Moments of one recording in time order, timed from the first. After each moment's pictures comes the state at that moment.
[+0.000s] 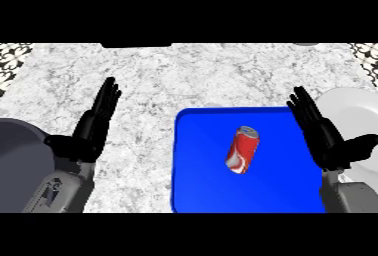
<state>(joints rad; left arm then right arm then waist) -0.24 0.29 -0.26 -1.42 0.28 0.23 -0.15 -0.15 -0.27 0.05 -1.45 -0.25 0.03 -0.04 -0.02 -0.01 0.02</state>
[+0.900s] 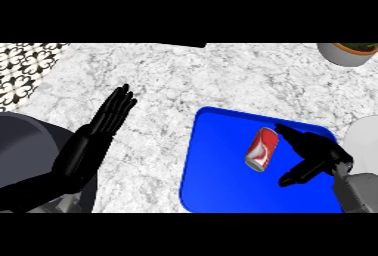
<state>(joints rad) -0.17 0.41 -0.39 -1.80 0.36 0.12 -0.09 -0.21 -0.46 0.19 -1.27 -0.42 0.35 0.60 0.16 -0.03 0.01</state>
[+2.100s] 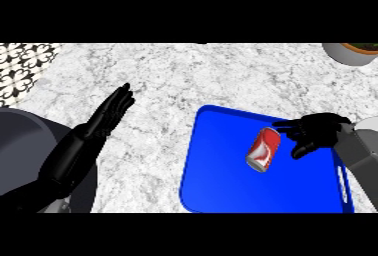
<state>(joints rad) -0.19 0.45 -0.38 -1.89 0.27 0.09 0.02 -0.53 -0.57 0.32 -0.93 -0.91 0.53 1.05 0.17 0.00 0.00</state>
